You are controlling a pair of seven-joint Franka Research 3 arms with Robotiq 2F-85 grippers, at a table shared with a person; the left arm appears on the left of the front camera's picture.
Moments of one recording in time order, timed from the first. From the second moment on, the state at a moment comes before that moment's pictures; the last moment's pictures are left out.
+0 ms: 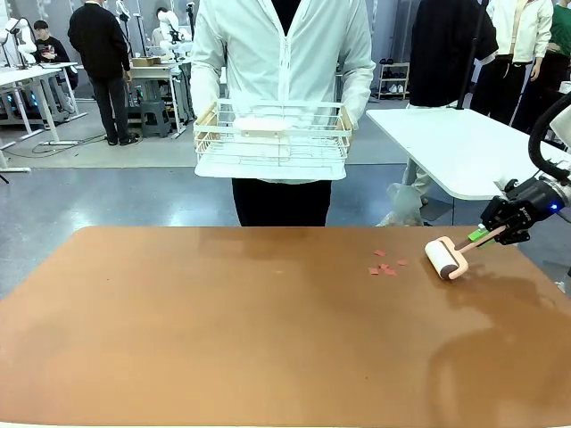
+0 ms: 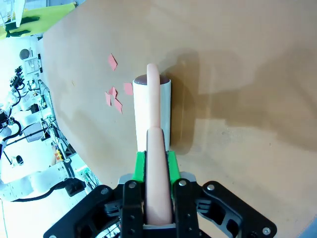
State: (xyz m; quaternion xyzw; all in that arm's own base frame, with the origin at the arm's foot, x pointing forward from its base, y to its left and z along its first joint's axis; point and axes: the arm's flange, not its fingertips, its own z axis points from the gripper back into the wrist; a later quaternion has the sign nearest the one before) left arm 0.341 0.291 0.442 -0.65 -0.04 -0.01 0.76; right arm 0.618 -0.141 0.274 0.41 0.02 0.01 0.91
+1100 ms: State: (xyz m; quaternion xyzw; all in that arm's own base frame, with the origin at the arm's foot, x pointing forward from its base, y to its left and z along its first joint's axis) left arm 0.341 0.291 0.442 -0.65 -0.04 -0.01 0.76; right arm 0.617 0.029 0.235 0.48 0.07 0.07 0.87
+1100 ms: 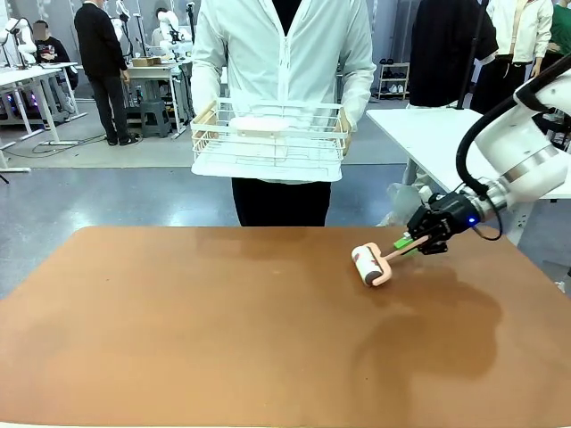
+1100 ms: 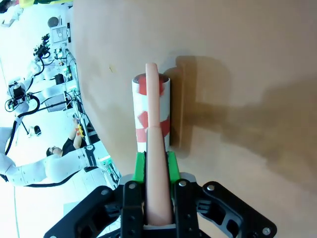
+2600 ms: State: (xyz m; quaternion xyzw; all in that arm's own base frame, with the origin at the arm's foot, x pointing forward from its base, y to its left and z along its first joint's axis) left arm 0.341 0.292 0.442 -0.65 -0.04 -0.01 0.76; right arm 0.569 0.064 0.372 0.51 -0.03 0.03 0.86
